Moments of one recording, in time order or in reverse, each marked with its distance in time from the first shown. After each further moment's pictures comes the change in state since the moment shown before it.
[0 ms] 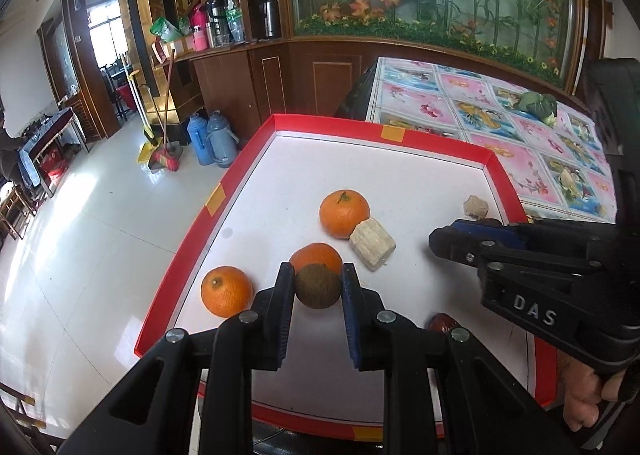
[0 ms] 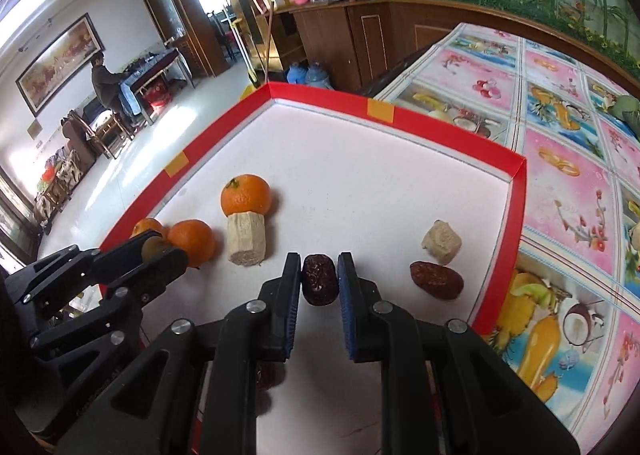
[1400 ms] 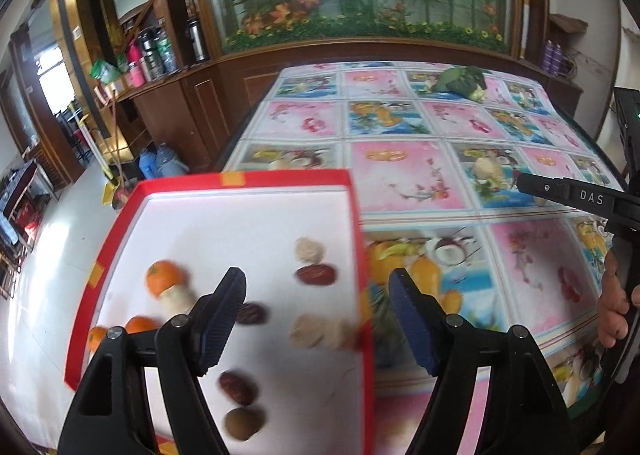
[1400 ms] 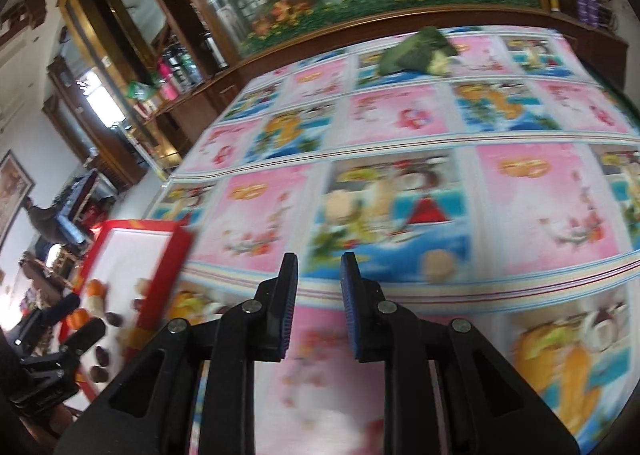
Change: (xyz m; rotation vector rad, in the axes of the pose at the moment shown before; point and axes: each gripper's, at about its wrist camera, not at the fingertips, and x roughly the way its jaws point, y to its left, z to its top) left arm -0.014 -0.139 0.032 0.196 -0.005 -0.095; right arm -0.137 -0.249 -0.058 0.414 -0.220 -0.215
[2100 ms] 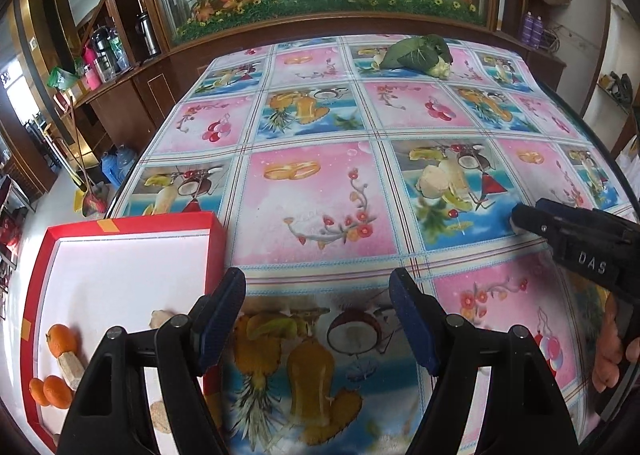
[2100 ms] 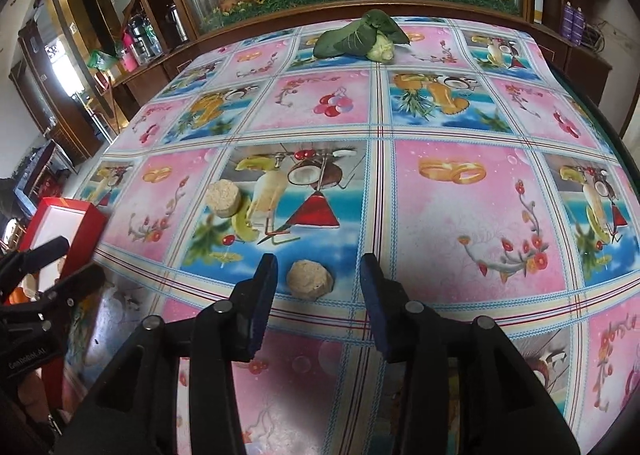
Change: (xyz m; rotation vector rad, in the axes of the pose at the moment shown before) left arm 0.062 -0.078 0.043 0.055 0.085 -0.070; right arm 0.020 -0.045 0.008 -0.069 0.074 -0.160
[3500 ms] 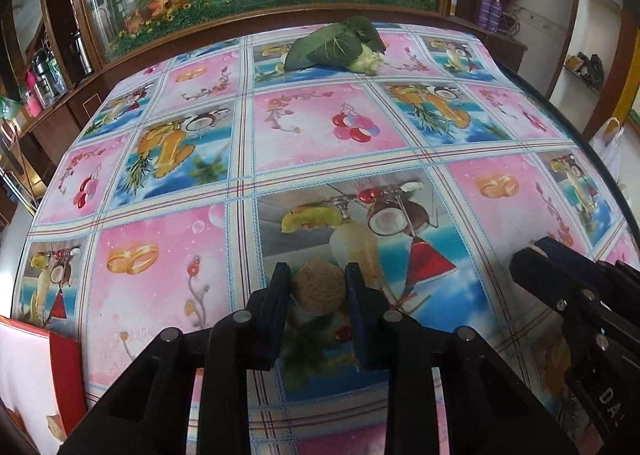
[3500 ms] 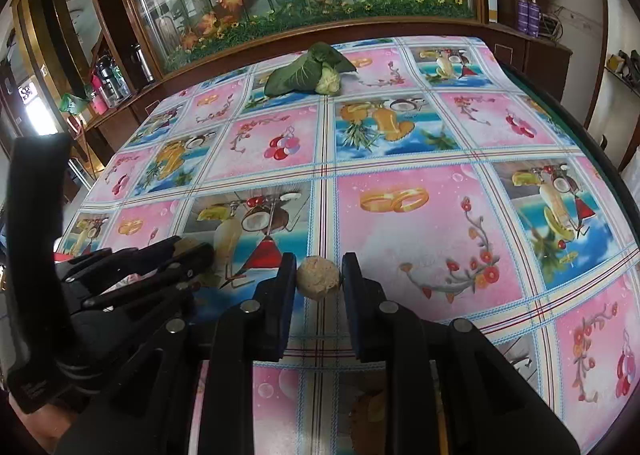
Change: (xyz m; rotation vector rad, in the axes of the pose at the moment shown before) left arm 0.068 -0.086 0.054 0.089 0.014 -0.155; right arm -0.019 -0.025 0.012 0.119 -0.103 -0.078
